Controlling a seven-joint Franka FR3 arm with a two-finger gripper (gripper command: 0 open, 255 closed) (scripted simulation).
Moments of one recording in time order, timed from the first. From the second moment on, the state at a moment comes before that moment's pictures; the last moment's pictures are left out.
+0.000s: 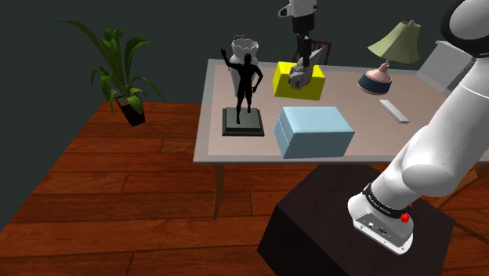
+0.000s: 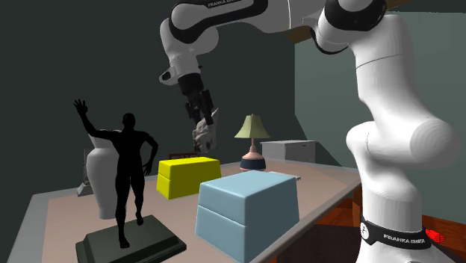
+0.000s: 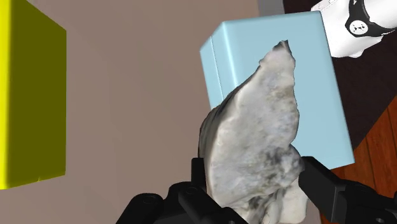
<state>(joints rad) 0.09 0.08 -0.21 -1.65 -0.12 1.43 -0.91</state>
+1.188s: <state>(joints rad) 0.12 -0.36 -0.17 -2.17 -0.16 1.51 -0.80</state>
